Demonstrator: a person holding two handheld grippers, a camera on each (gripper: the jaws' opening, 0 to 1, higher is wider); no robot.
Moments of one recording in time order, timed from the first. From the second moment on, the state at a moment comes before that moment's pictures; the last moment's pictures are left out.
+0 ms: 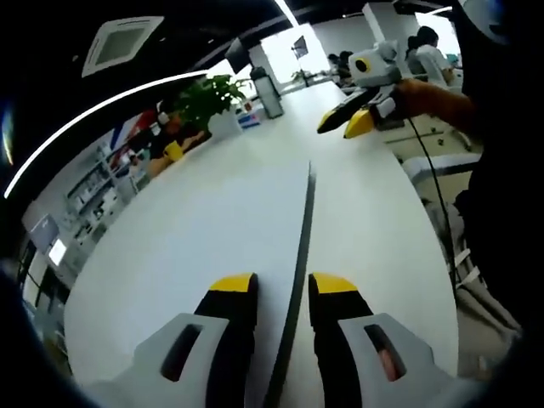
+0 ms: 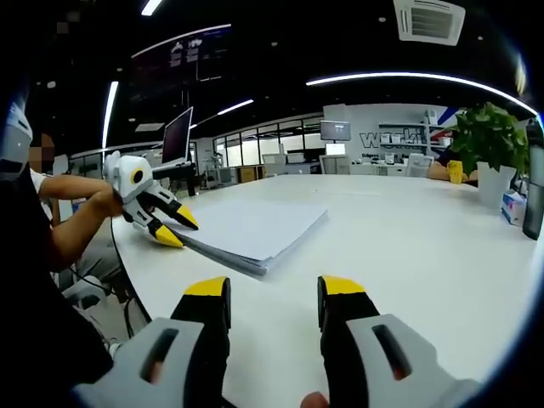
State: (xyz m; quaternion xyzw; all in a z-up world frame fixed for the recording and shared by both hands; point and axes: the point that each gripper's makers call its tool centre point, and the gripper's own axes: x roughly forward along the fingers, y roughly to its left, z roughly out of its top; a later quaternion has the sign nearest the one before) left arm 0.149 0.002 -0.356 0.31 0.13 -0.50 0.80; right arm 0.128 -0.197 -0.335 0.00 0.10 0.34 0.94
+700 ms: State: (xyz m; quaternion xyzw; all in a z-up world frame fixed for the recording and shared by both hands) left arm 0.152 0.003 -0.351 0.18 0.16 -0.54 0.81; right arm 0.130 -0.202 -0.329 0.00 0.10 0.33 0.94
